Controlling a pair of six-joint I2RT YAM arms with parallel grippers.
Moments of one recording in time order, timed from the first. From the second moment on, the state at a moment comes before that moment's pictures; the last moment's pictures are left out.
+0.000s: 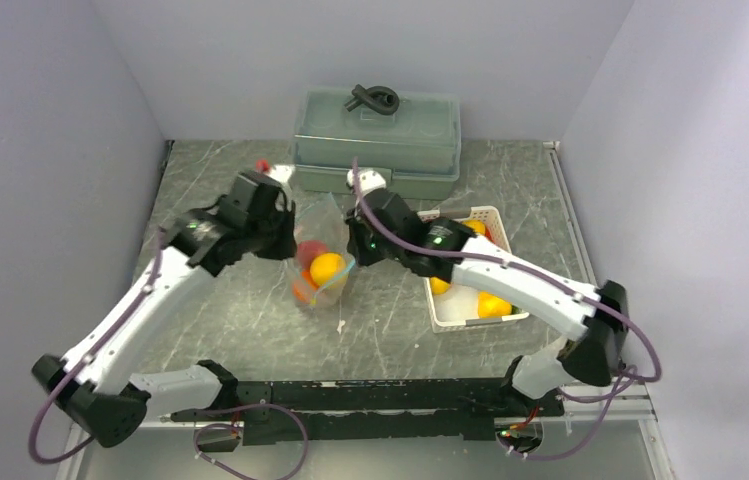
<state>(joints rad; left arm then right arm) -0.59 1.18 1.28 -1.00 -0.07 -0.41 0.99 1.50 1.38 -0.58 0.19 0.45</state>
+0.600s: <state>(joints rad) -0.59 1.11 1.19 -0.98 -0.08 -0.42 0.96 1.49 1.30 -0.52 0.24 0.46</state>
